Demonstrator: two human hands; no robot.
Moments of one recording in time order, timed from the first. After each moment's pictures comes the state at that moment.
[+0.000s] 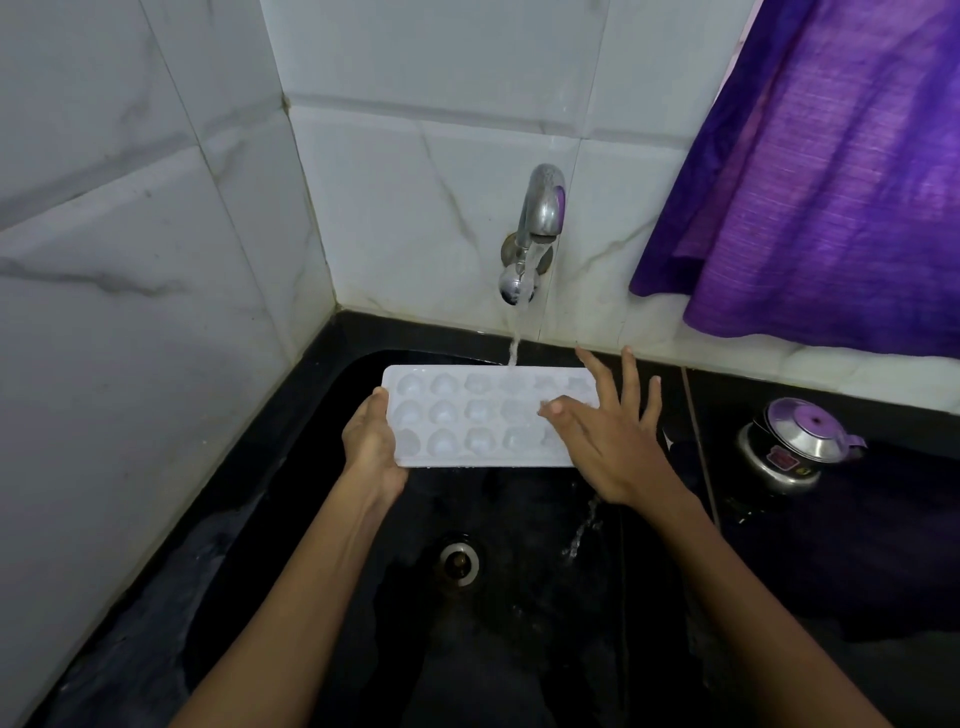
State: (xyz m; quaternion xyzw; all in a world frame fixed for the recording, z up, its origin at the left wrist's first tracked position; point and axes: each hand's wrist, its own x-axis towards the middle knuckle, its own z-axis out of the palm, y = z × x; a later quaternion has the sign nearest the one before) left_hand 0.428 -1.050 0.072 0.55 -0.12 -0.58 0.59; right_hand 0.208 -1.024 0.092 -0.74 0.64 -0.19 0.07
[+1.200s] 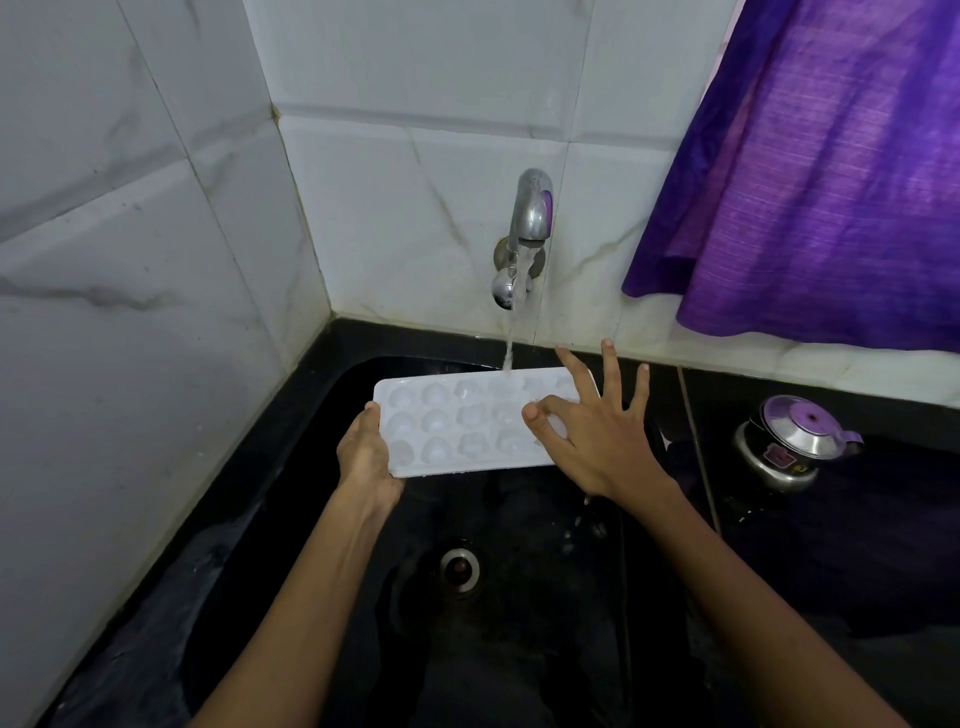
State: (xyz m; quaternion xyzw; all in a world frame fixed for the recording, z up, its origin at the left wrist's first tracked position) left_hand 0.429 -1.052 0.066 0.57 -0.11 -0.57 0.58; right_hand 0.221 -1.030 0.101 -0.75 0.64 -0.13 0.04
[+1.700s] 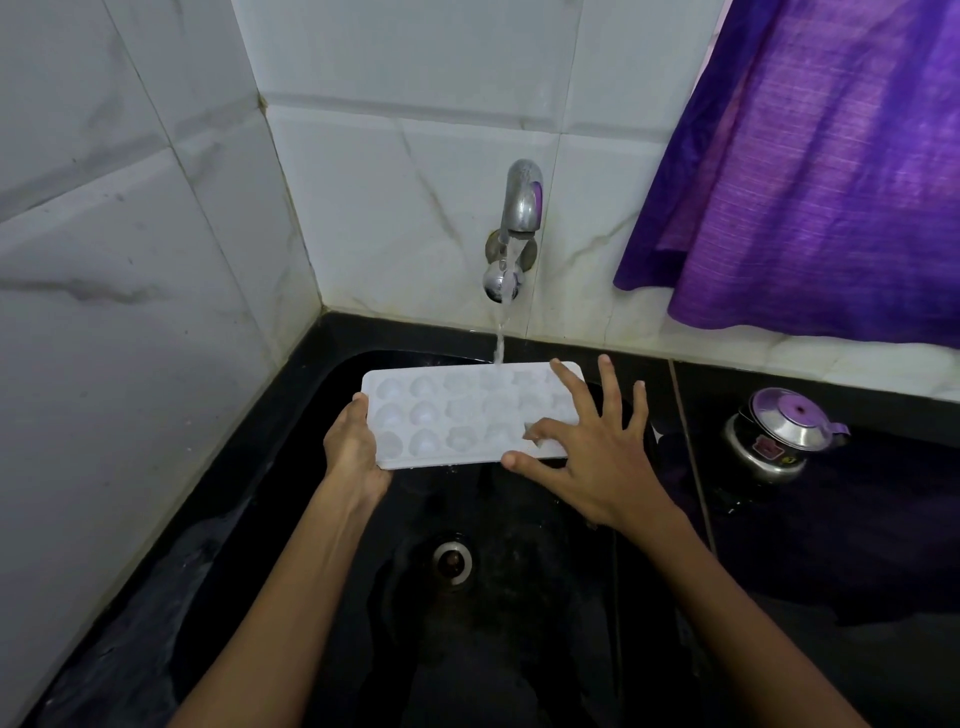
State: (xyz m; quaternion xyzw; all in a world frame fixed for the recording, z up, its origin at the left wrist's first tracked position) left_hand 0.432 -1.054 0.064 0.56 -0.12 -0.57 0.59; right_hand 0.210 -1.007 0.087 -0.77 0.62 -0.14 0.01
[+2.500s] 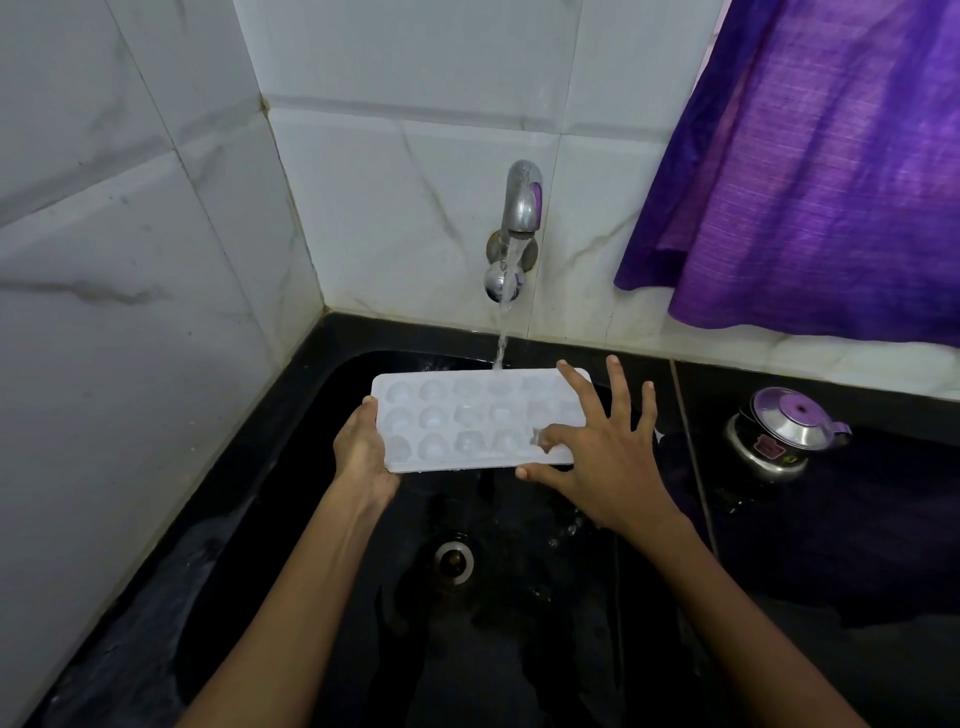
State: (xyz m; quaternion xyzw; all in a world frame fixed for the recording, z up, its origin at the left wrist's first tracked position) left_hand 0.426 -1.051 0.065 0.56 -0.12 -0.58 0.58; right_hand 0.205 -1.009 0.074 -0.77 0.61 -0.19 -0.08
